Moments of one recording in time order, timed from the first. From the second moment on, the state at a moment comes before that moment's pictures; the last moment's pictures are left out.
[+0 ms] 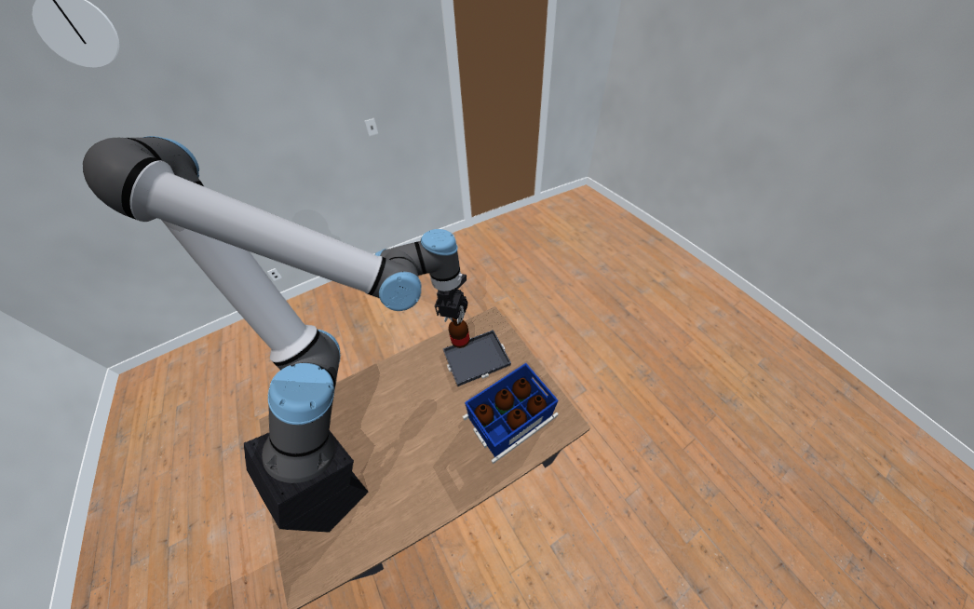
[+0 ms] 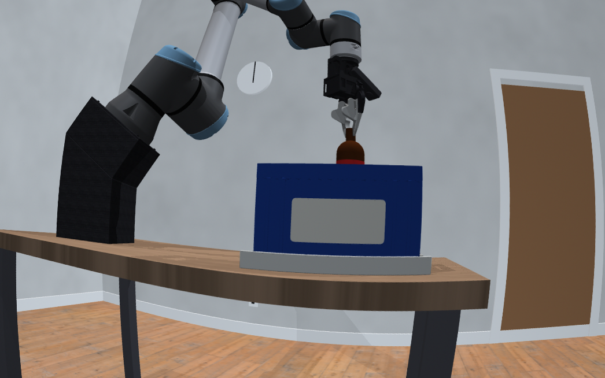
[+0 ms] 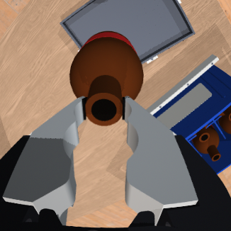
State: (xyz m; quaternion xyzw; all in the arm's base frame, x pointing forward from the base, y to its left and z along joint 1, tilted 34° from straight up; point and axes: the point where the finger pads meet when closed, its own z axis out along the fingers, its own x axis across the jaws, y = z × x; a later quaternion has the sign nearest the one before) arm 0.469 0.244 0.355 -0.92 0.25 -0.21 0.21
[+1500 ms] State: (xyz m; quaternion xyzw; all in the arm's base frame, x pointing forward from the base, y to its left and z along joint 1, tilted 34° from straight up) arm 0.474 0.206 0.345 -0.92 0.25 -0.21 0.21
